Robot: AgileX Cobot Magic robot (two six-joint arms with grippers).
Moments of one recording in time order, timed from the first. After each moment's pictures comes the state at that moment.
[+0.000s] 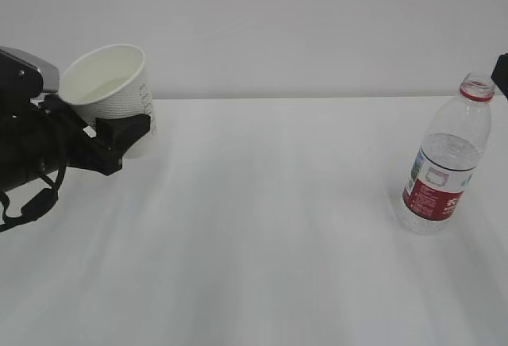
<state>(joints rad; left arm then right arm) -0.21 1.70 -0.57 0.44 -0.88 -0.22 0.31 0.85 -0.36 0.37 -0.33 -0.33</state>
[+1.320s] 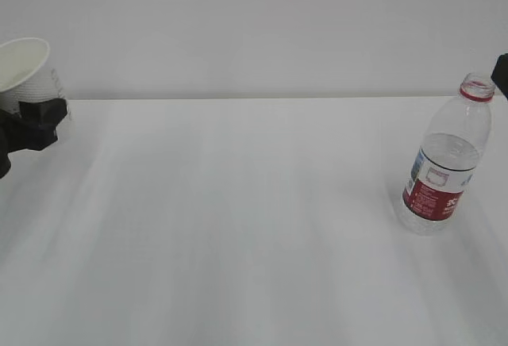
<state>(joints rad) -0.01 1.70 -0.57 0.22 -0.83 -0.15 0.31 0.85 -0.36 0.37 -0.33 -0.33</state>
